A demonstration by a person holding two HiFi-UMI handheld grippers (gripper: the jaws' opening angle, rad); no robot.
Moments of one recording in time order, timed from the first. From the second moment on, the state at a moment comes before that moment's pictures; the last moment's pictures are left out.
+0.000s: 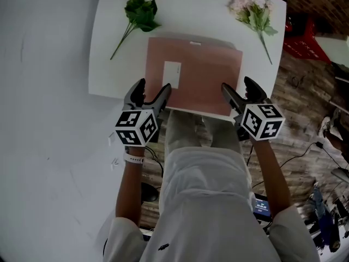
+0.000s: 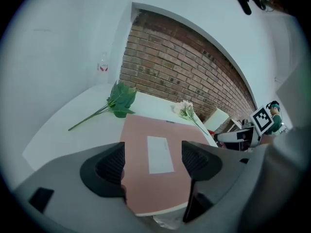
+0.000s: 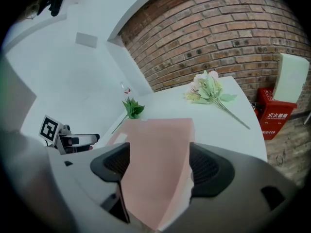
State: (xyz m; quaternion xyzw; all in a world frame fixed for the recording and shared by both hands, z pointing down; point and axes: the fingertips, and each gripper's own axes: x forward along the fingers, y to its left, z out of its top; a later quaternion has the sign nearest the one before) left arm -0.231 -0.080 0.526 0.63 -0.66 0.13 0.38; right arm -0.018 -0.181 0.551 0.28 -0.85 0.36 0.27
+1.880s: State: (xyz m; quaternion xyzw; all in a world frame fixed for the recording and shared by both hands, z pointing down) left arm -0.255 -0.090 0.603 0.63 -0.60 0.10 0.48; right arm -0.023 -0.169 0.612 0.32 -0.80 0.41 0.30
